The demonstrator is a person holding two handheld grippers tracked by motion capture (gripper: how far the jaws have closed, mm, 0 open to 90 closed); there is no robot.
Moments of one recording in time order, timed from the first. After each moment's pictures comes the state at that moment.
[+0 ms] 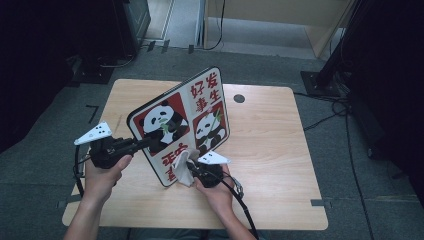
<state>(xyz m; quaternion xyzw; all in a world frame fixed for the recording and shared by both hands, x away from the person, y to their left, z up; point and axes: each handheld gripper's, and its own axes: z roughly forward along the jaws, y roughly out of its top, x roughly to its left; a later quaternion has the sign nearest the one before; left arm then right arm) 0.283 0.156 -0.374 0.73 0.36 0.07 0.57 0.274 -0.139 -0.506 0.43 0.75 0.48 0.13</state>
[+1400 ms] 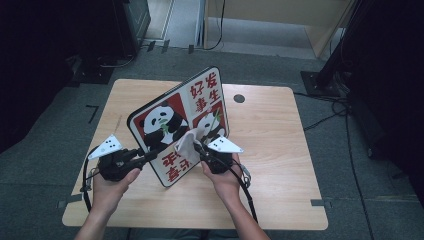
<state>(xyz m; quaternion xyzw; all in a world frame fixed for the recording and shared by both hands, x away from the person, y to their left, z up) 0.260 0.138 -0.409 0.74 0.39 0.09 0.54 0.291 -0.158 -0.455 0.40 0.72 0.53 0.20</state>
